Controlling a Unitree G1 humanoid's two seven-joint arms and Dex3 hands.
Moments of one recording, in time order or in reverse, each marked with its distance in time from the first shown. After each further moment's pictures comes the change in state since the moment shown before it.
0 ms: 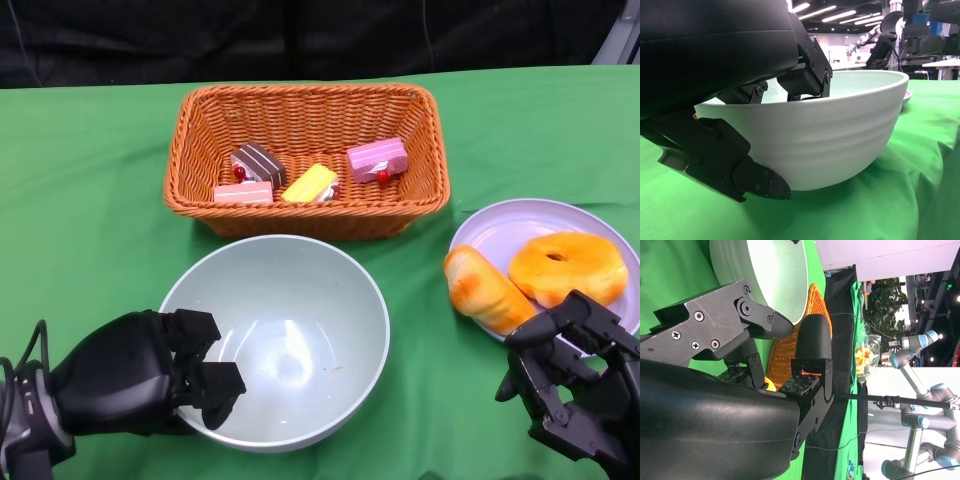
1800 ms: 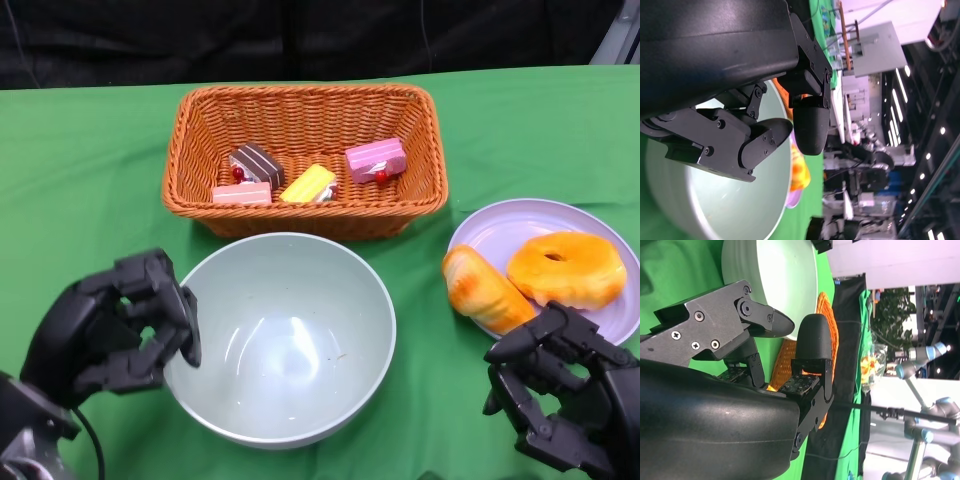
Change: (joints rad) left arm -0.072 -0.202 1.823 0.980 -1.240 -0.409 -2.540; right arm 0.019 -0.009 0.036 -0.002 -0.060 -0.024 0.011
